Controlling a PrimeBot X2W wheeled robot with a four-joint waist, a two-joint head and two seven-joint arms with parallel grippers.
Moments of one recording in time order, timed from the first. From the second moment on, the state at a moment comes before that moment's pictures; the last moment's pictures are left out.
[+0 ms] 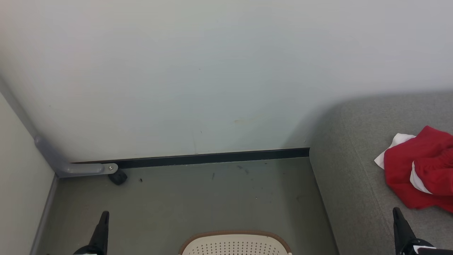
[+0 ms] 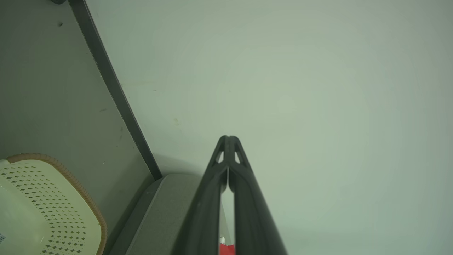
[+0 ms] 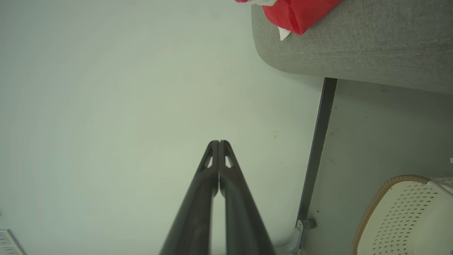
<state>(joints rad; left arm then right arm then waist) -0.08 0.04 0.09 0.29 -1.60 -0.12 0.11 -0.09 -0.04 -0.13 0.30 1.60 0.12 0.11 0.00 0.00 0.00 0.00</state>
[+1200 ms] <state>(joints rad) -0.08 0.04 0.09 0.30 -1.60 -0.12 0.11 -0.09 -0.04 -0.13 0.30 1.60 0.12 0.11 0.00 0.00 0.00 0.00</state>
